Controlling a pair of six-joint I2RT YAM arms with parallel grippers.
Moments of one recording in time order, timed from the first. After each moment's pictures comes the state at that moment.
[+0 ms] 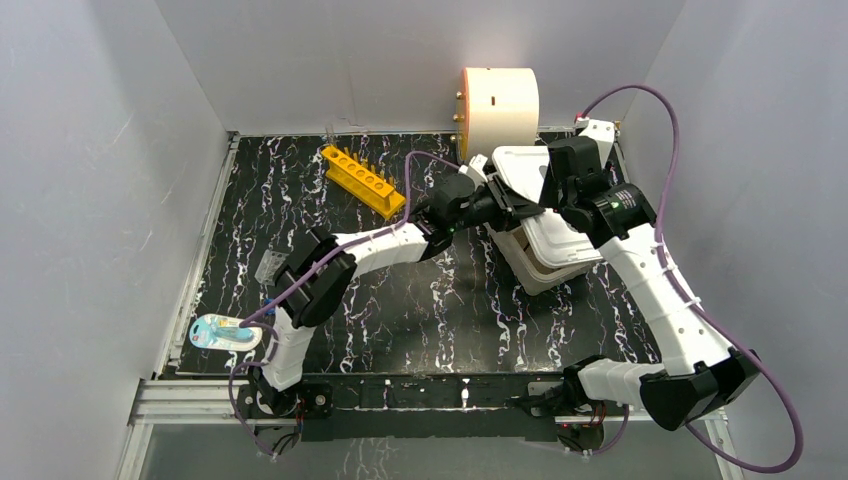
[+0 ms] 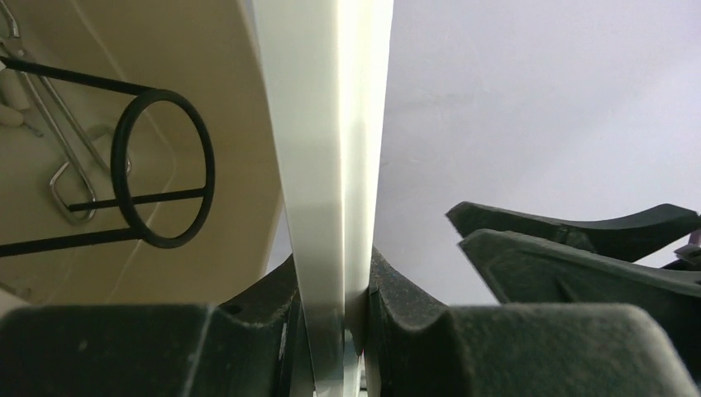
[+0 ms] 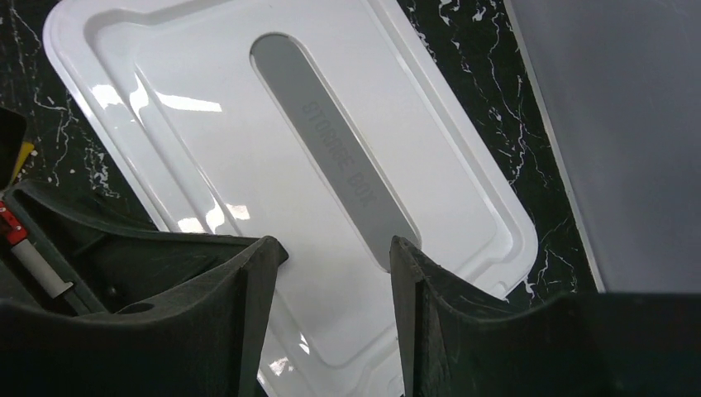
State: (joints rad) left arm -0.88 2.06 1.48 0.49 0.31 -1.43; right arm 0.44 1.22 1.45 -0.94 0.55 0.41
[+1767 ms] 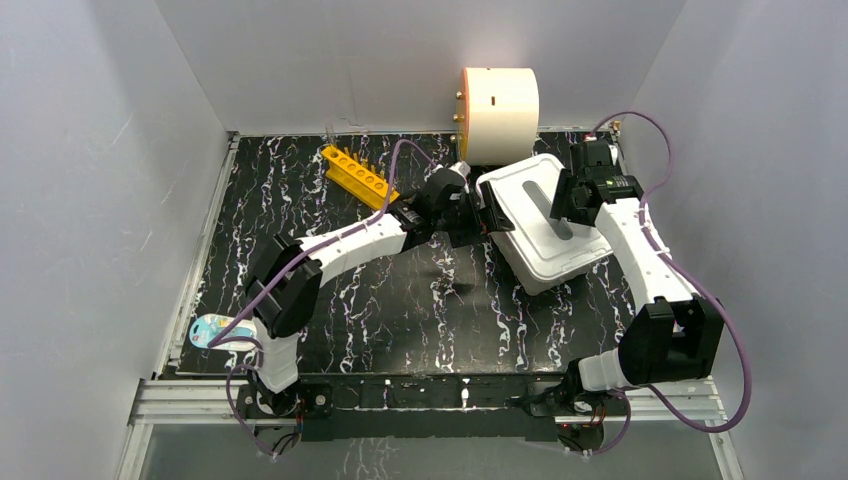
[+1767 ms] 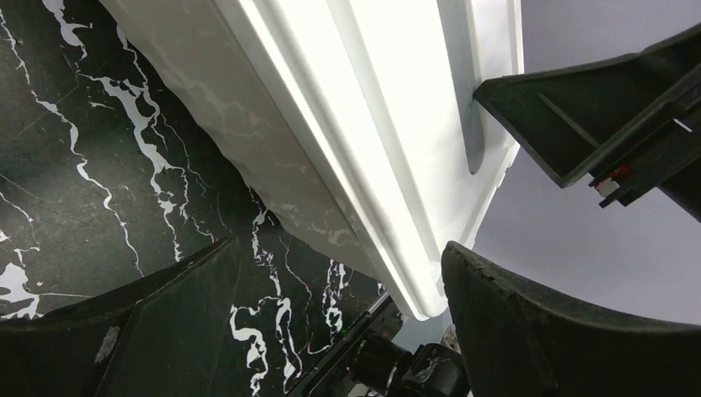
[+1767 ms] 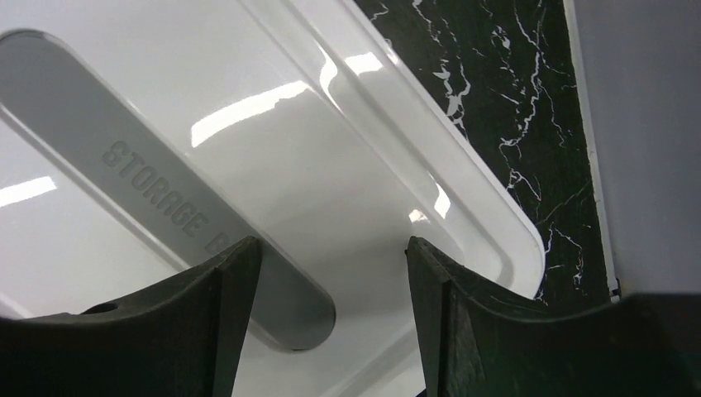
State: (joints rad) left arm -0.84 1.90 1.47 -0.13 0.20 -1.01; right arm 0.14 1.40 1.28 -0.83 0.29 0.29
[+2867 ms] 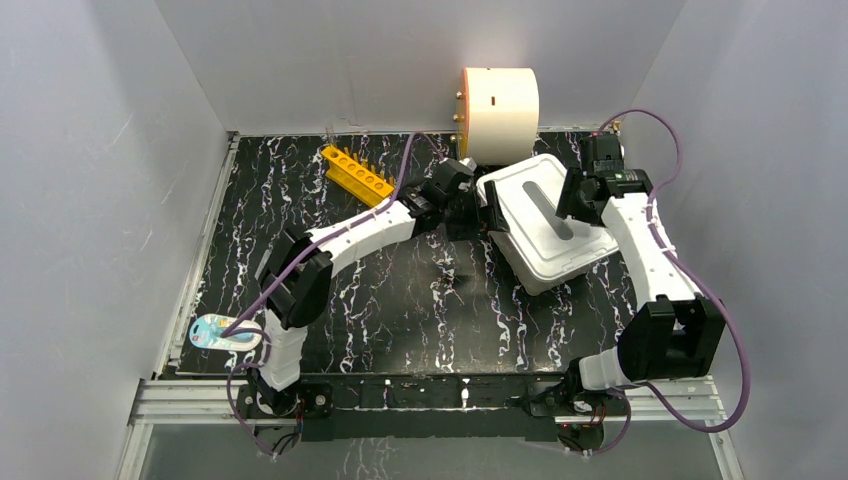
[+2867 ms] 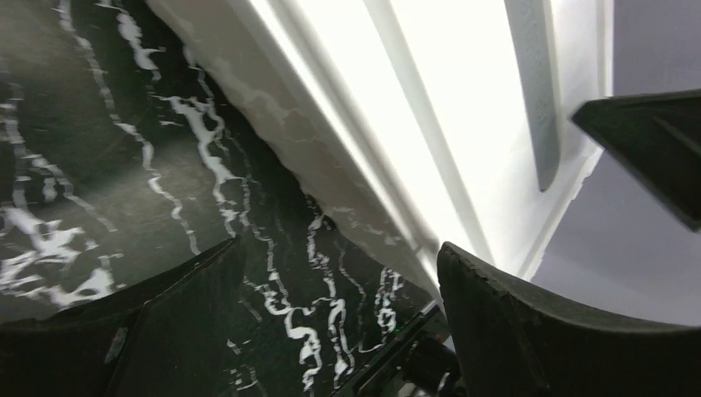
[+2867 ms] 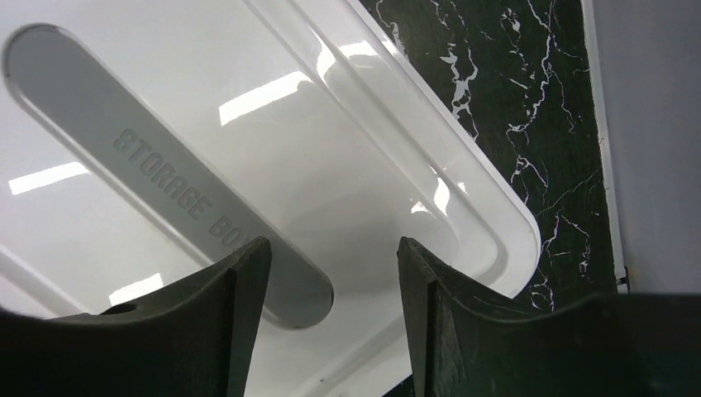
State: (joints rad) left arm -0.83 2.01 1.65 -0.32 0.18 -0.89; right arm 0.09 1.41 1.31 -0.88 0.24 0.30
